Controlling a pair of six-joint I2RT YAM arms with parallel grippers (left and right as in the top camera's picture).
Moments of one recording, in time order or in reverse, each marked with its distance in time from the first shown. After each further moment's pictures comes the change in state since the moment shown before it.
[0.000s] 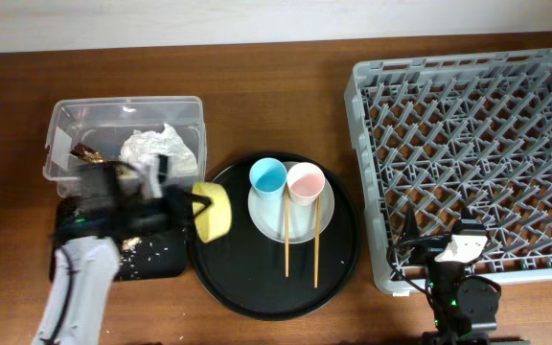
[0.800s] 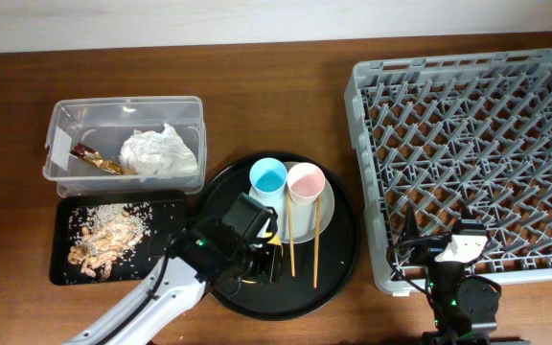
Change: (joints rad) left arm -0.815 -0.014 0.016 -0.122 -0.682 -0.209; right arm 0.000 0.000 0.000 0.000 0.000 0.000
